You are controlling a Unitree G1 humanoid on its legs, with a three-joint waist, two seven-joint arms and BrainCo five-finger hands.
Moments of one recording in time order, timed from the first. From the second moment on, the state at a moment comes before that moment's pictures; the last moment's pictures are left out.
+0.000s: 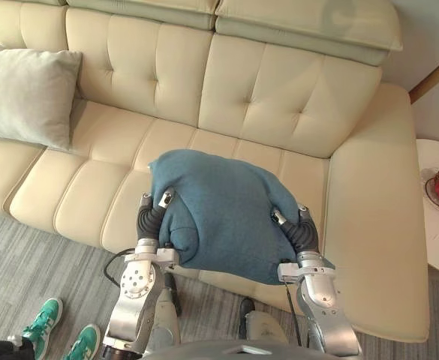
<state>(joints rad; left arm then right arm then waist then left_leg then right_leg) 0.18 0.04 -0.23 -0.23 -0.19 -0.10 0.19 0.27 -0.11 0.12 -0.30 -0.05 -0.02 -0.15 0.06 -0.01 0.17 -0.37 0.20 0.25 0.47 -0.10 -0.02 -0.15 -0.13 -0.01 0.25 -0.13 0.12</state>
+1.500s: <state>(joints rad) -0.71 0.15 -0.15 0.14 -0.04 -0.09 0.56 -0.51 -0.04 0.09 -0.18 -0.34 -0.01 -0.64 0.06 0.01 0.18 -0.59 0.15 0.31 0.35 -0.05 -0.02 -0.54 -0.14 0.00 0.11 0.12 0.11</state>
